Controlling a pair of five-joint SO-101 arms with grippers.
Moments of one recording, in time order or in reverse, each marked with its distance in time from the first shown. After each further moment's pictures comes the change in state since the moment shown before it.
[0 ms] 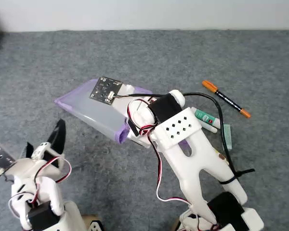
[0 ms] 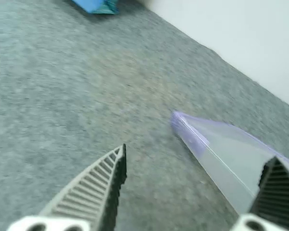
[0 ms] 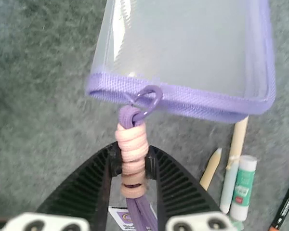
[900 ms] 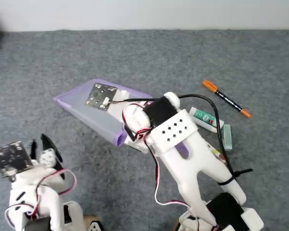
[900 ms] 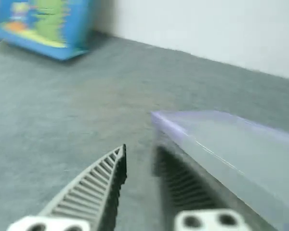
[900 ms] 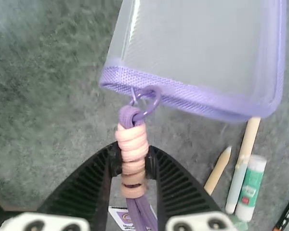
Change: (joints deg) left arm 11.2 0.0 -16.0 12.7 -17.3; right arm -2.9 0.0 0.0 0.2 -0.3
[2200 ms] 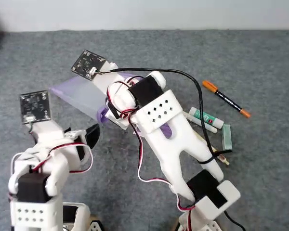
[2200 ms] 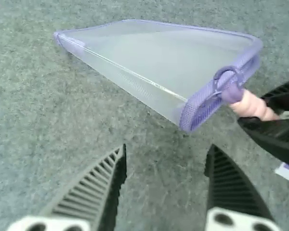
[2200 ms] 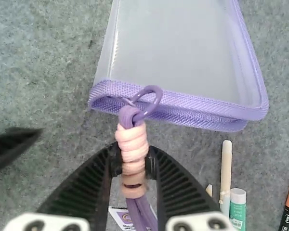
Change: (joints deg) left arm 19.3 37.4 -20.6 4.1 9.0; right arm -0.4 17.2 -27.7 1.7 -8.6
